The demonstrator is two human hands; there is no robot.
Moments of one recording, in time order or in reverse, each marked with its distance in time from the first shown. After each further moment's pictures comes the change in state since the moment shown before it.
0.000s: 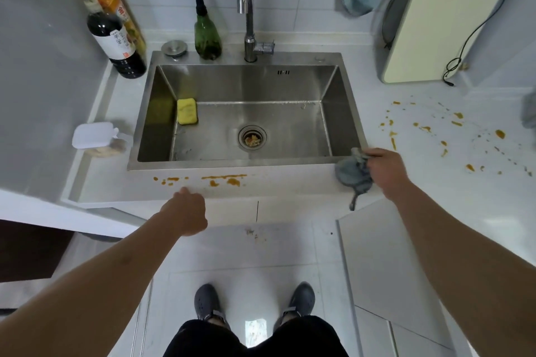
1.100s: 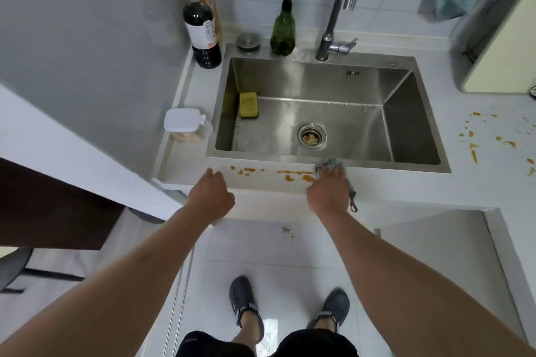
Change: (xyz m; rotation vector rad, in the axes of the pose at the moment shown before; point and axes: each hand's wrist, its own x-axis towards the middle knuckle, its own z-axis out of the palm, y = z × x) left_hand -0.021 -0.116 -0.010 -0.355 0.172 -0.137; right_hand -0.128 -0.051 0.278 -0.768 -0.072 -0.294
